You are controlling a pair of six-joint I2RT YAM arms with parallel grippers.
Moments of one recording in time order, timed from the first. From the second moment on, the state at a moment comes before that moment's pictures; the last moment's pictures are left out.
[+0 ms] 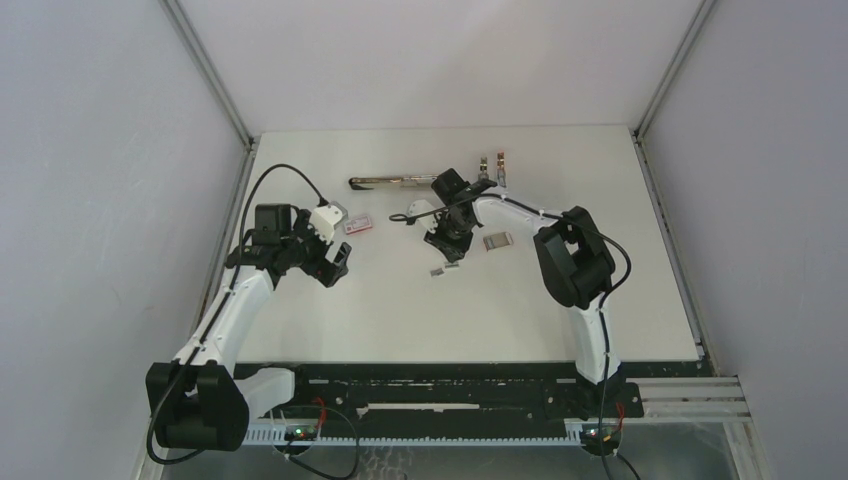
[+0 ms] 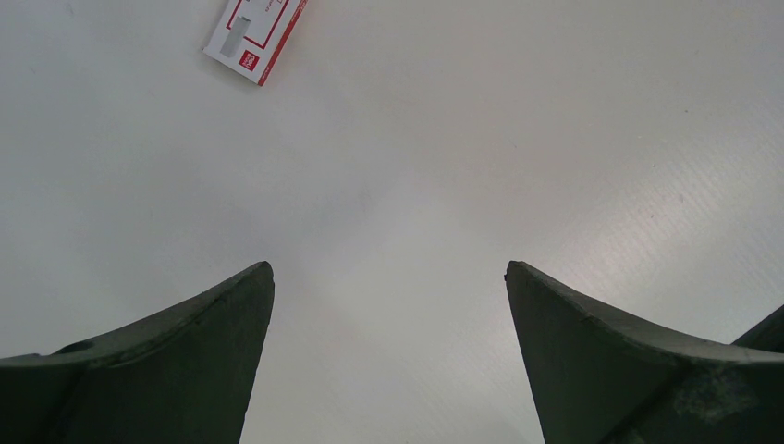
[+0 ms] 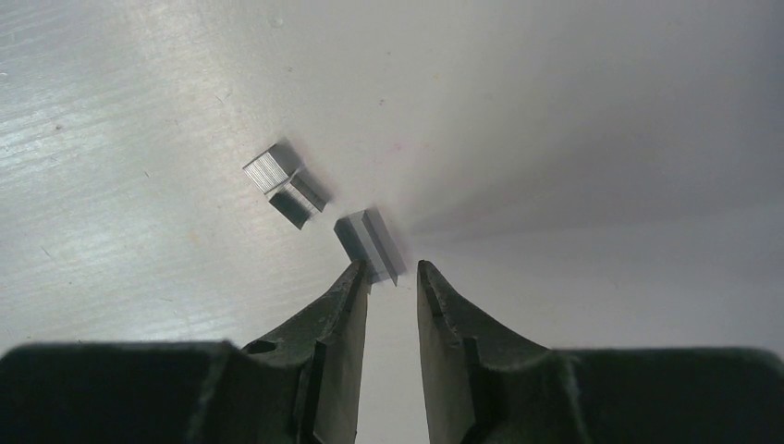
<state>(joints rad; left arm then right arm) -0.04 1.11 0.81 -0.56 0.42 0.53 0.63 2.10 1.61 -0.81 -0.29 -0.59</state>
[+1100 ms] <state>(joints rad) -0.04 1.11 0.81 -0.56 0.42 0.53 0.65 2.14 1.63 -0.80 -0.27 -0.59</state>
